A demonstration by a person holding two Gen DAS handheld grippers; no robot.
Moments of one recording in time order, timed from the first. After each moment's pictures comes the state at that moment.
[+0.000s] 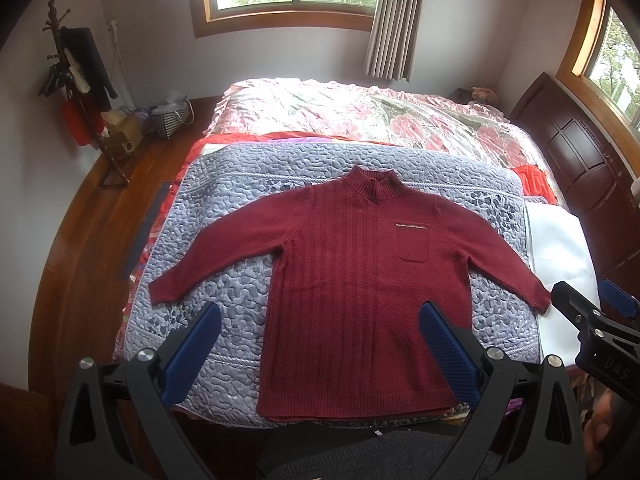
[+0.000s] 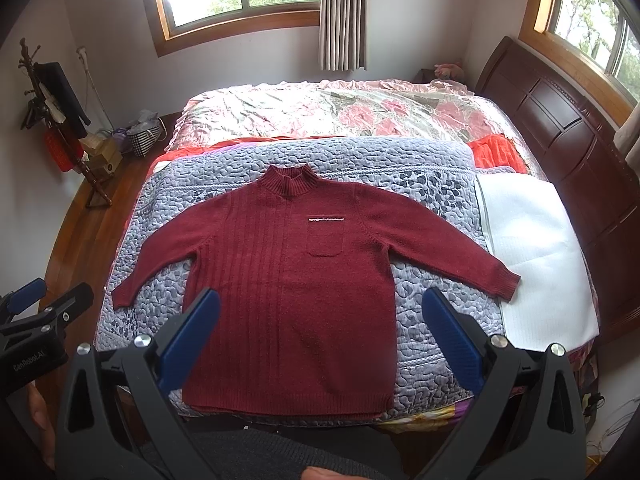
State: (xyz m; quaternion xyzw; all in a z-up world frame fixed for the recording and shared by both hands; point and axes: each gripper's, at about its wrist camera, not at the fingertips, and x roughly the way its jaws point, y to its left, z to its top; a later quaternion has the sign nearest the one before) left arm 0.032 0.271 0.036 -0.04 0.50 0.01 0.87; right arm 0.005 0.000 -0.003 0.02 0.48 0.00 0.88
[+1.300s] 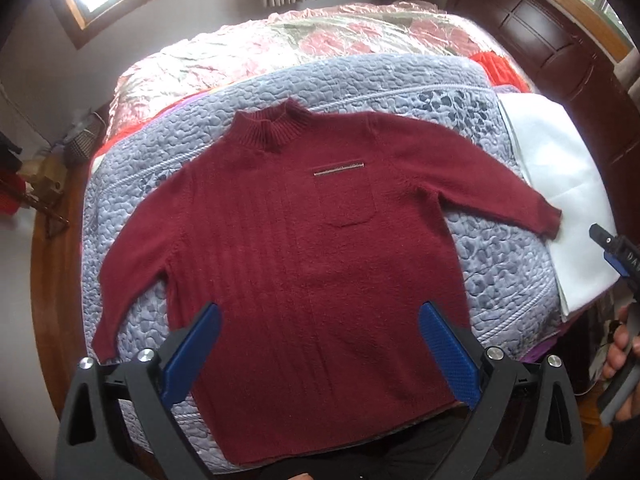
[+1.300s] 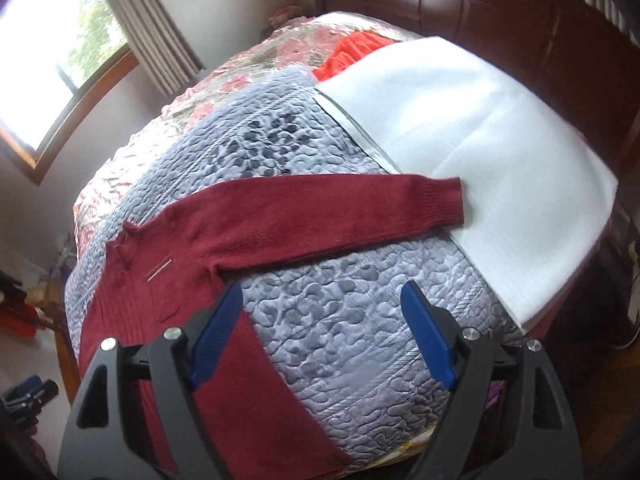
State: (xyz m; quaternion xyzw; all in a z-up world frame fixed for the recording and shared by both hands) left arm 0.174 0.108 -0.121 0.09 0.60 -0.12 0.79; right arm 0.038 -0.297 -0.204 0.27 0.47 -0.20 0.81
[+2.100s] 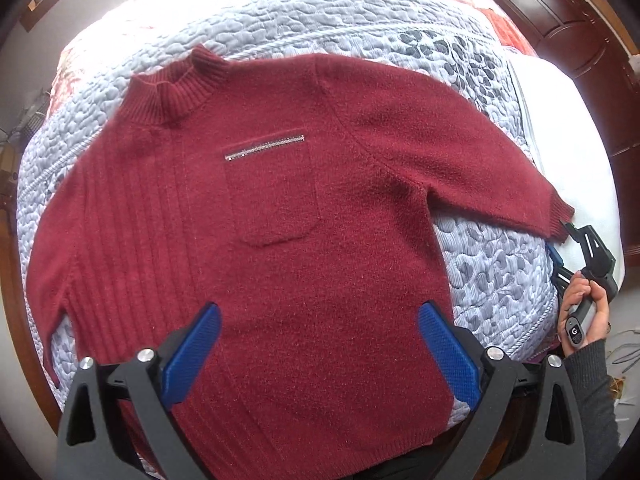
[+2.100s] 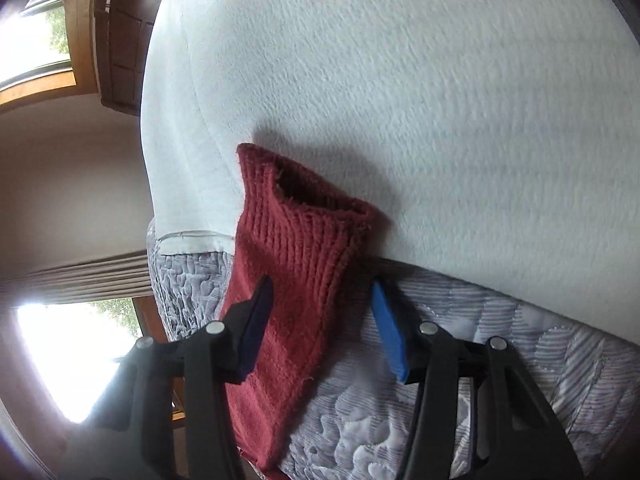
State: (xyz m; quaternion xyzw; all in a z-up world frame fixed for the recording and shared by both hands) left arm 0.246 0.028 -0.237 0.06 0.66 -0.16 0.73; right arm 0.021 -0.496 -0.463 0.70 0.25 -0.24 0.62
